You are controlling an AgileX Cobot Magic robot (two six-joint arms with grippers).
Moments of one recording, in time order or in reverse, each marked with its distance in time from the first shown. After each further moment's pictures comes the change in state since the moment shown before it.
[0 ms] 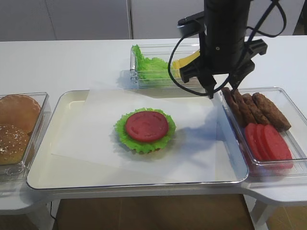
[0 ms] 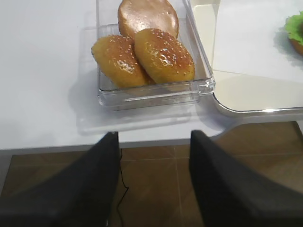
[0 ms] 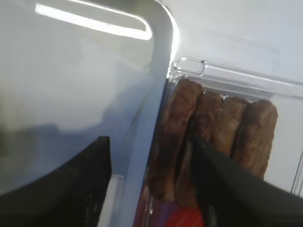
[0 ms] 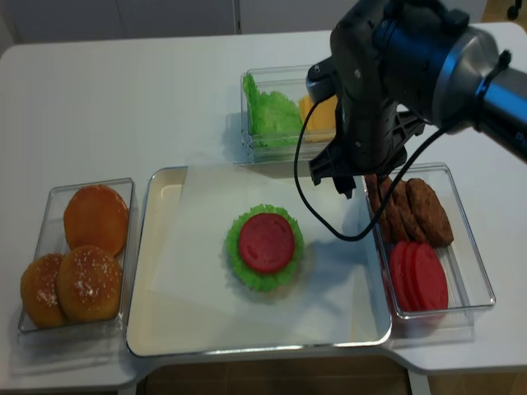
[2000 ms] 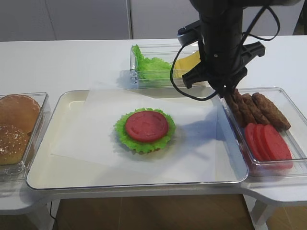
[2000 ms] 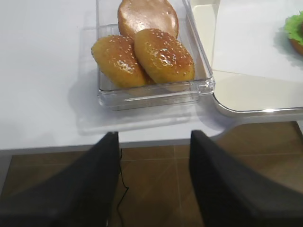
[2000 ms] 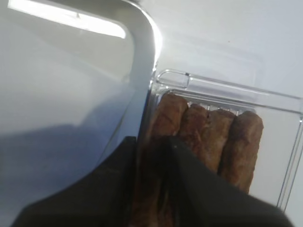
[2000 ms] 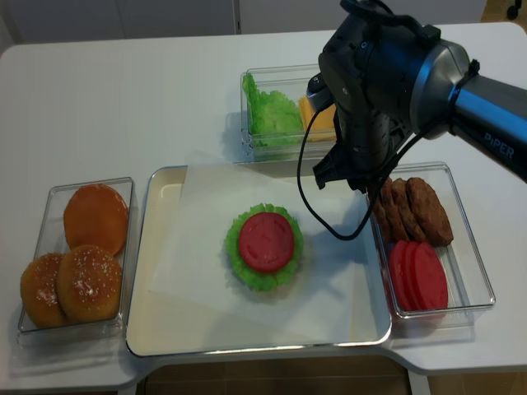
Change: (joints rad) left arm 0.000 0.000 0.000 0.000 0.000 0.000; right arm 0.000 0.056 -0.008 -0.081 -0.003 0.016
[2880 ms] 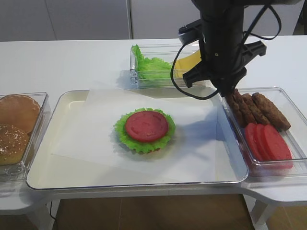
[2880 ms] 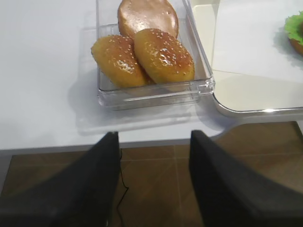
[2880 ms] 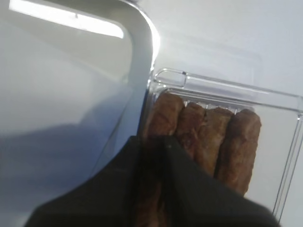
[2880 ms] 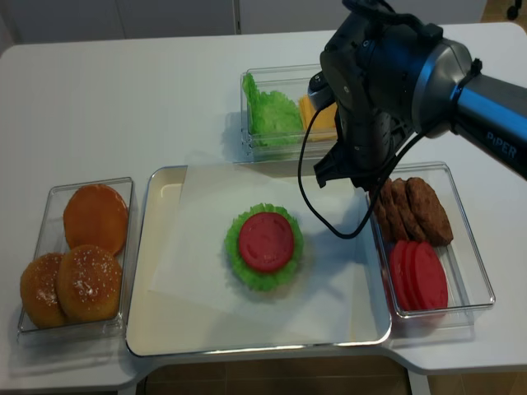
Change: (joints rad) left arm 0.000 0.000 0.000 0.000 0.000 0.000; right arm 0.000 -0.005 0.000 0.000 0.000 0.002
